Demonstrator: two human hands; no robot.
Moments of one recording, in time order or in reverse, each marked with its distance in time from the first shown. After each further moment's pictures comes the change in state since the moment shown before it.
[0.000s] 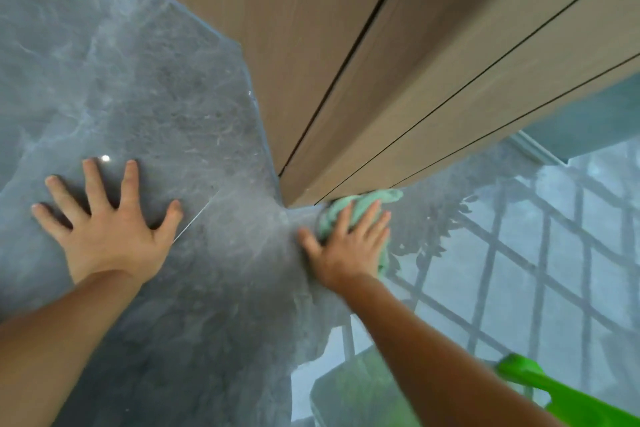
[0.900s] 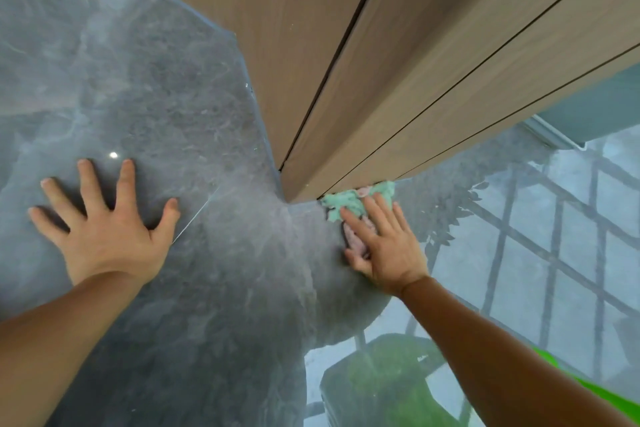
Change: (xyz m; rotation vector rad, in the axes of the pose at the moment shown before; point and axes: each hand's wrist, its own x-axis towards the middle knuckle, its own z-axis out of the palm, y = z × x) left_hand 0.000 0.000 -0.003 -0.017 -0.031 -0.014; right_hand 0.031 0.094 0.001 -0.181 0.167 -0.615
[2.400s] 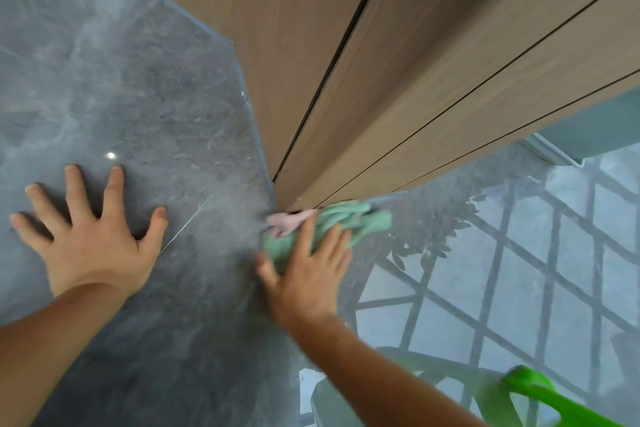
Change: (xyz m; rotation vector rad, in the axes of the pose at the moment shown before) left_hand 0.001 -0.001 -0.002 -0.037 -0.028 -0.013; right_hand 0.021 -0.149 -0.010 0.338 -0.026 0.502
